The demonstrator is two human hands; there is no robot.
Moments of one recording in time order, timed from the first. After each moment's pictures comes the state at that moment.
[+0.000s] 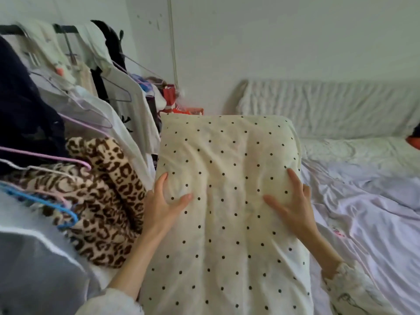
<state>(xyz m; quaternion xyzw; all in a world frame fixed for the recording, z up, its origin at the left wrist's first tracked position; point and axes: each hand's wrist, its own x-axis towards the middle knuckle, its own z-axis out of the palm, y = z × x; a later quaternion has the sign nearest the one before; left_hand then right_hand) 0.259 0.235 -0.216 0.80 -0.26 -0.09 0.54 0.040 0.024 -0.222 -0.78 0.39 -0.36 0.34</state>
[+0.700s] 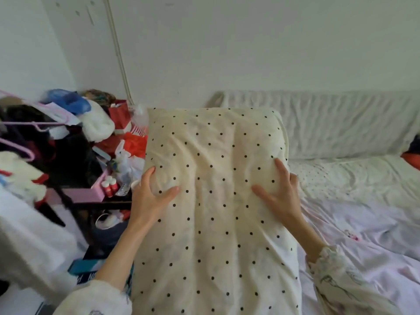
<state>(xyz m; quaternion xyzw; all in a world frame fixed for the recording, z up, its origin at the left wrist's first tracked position) 0.505 -0.179 -0.209 0.78 -0.30 -0.10 0.54 0.268 -0.371 -0.208 -0.76 0.43 -0.37 0.32</state>
